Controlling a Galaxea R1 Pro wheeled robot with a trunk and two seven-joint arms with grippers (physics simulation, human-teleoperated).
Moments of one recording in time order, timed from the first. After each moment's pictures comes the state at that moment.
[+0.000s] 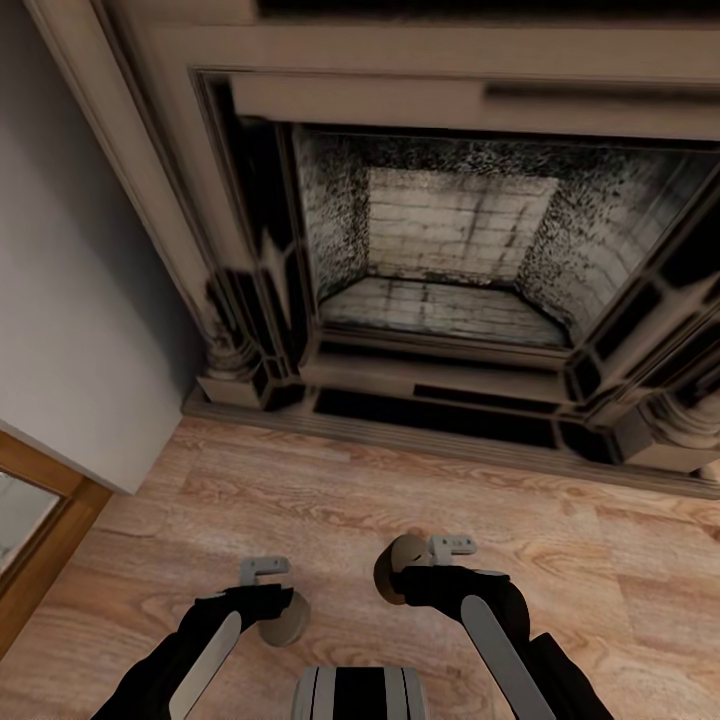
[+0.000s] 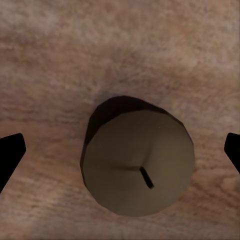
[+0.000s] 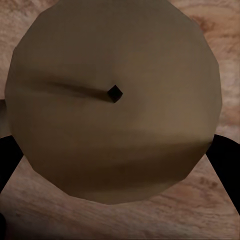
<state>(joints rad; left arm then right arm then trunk) -0.38 0.10 -0.38 -1.01 0.55 0.54 0.26 -0.29 -0.04 0.40 -1.52 -0.68 0.89 -0.48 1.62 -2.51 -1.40</state>
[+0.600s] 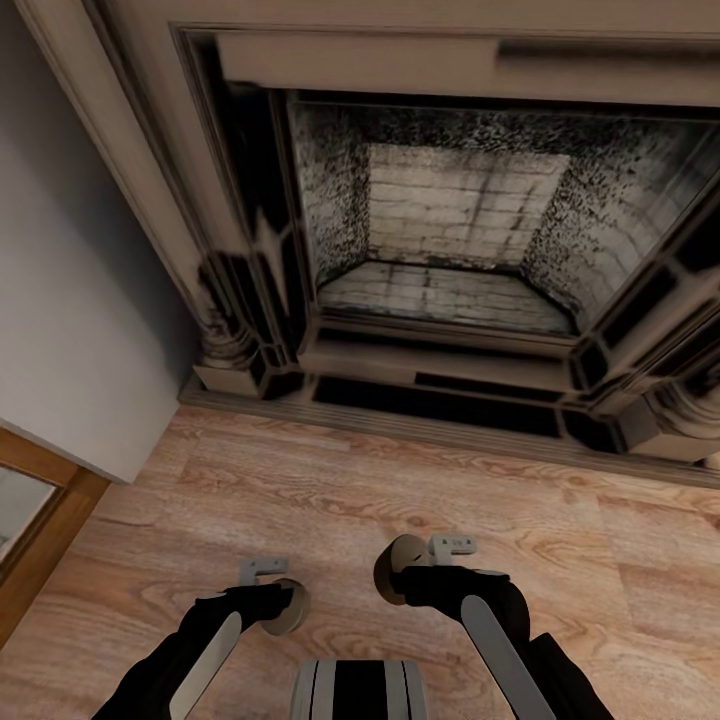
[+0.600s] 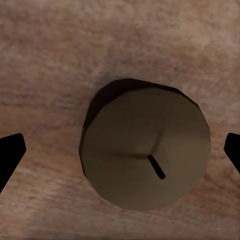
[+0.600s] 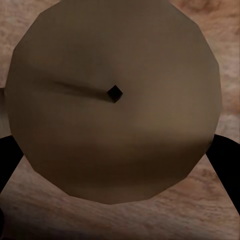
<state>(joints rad) -0.38 0.10 -0.38 -1.01 0.54 0.54 0.26 -0.29 -0.04 0.40 -1.52 -0.68 0.89 -0.48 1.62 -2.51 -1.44</state>
